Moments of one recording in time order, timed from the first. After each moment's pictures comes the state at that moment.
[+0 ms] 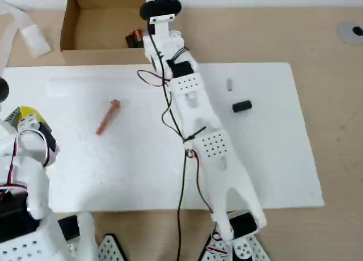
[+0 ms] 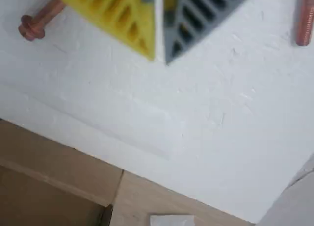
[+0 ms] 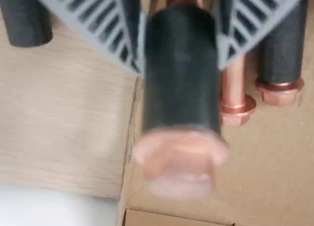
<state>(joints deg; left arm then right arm) -22.8 -68.5 32.7 70.1 -2.2 -23.4 82.3 -83.4 32.1 -12.9</state>
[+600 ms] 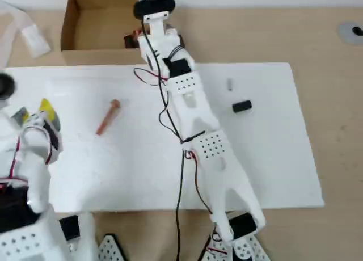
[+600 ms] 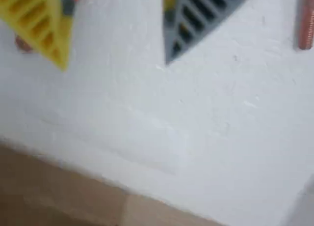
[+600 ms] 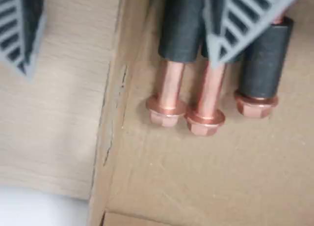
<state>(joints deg) -19.3 -65.2 33.8 70.2 -6.7 -24.8 82.2 -91.2 42.9 -12.2</state>
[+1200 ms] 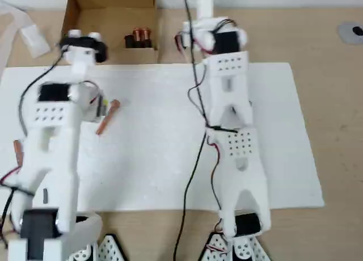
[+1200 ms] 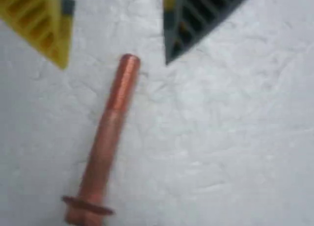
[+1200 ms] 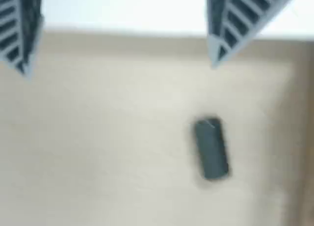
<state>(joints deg) -3.2 -13.1 18.5 70.4 -23.4 -12.6 59.9 -92.4 85.0 -12.1</state>
